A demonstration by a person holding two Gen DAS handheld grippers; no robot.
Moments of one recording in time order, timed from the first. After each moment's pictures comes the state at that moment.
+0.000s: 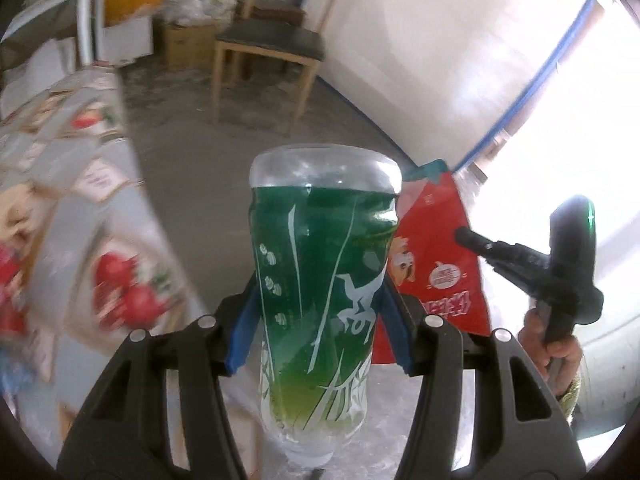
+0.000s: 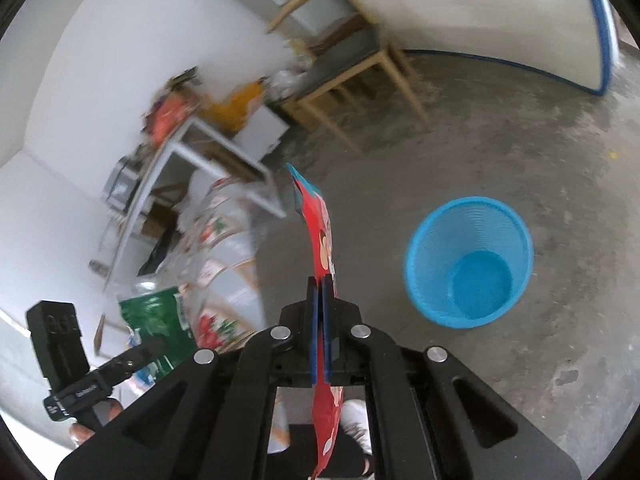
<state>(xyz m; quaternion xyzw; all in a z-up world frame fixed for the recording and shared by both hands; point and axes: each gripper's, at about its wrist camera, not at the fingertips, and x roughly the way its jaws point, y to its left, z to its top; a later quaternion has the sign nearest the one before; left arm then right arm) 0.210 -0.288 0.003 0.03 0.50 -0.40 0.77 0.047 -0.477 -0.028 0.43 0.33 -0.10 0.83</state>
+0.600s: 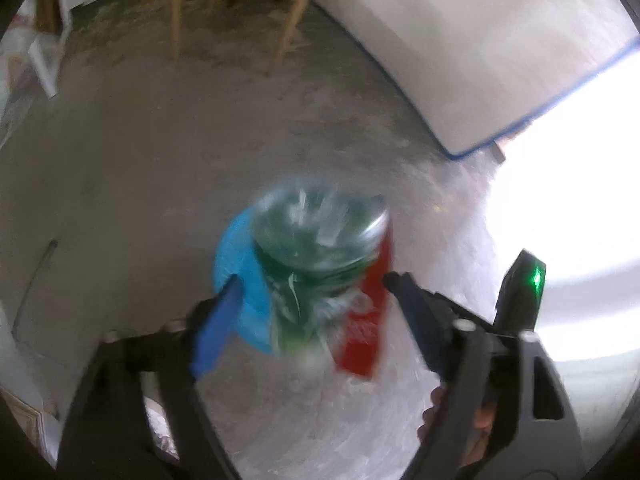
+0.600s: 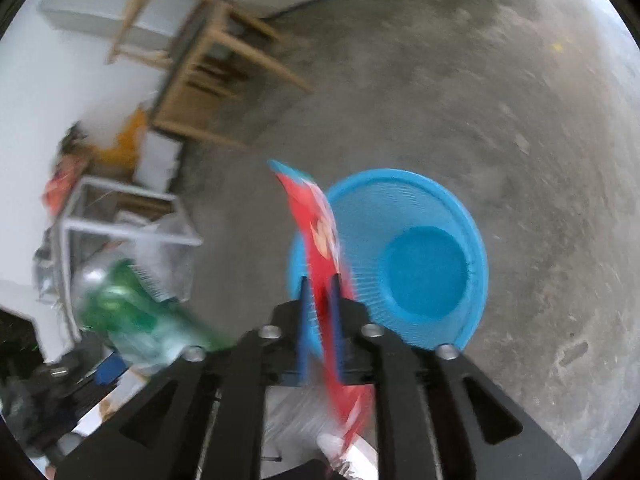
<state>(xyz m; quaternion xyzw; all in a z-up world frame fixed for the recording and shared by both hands) 0.314 -0.488 -0.130 0.02 0.60 -0.35 0.72 0.107 -0.602 -0.226 0.54 0.39 -0.21 0.71</state>
